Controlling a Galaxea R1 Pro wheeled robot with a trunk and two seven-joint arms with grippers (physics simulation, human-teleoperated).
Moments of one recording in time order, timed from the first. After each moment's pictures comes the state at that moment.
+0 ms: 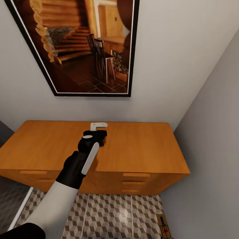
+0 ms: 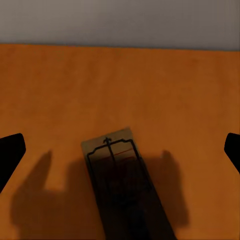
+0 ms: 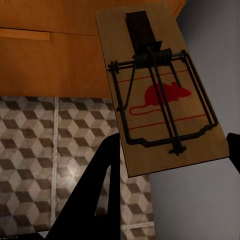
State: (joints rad) left arm -0.82 -0.14 -0.28 -1.28 0.23 0.71 0.48; right arm -0.28 0.11 -0.07 -0.02 0.32 -0.86 -0.47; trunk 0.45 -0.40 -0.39
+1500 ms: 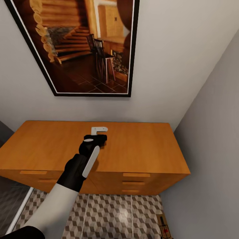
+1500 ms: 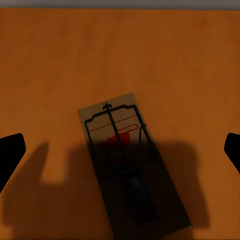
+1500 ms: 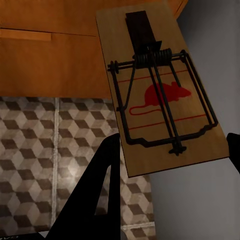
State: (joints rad) left arm -0.80 -0.14 -0.28 -1.24 0.23 0.71 0.48; right arm -0.28 0.12 -0.07 -0.02 0.32 -0.86 -0.47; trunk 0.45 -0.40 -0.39
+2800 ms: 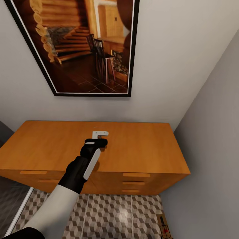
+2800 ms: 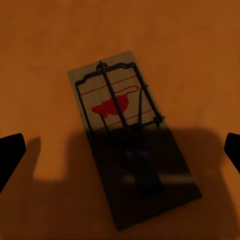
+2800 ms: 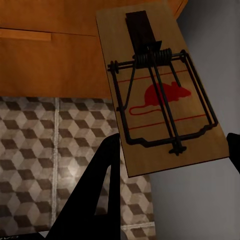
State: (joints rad) left arm -0.79 -0.14 -0.28 -1.18 0.23 0.71 0.48; right arm -0.28 0.12 -0.07 -0.02 0.32 -0.86 -0.47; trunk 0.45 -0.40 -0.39
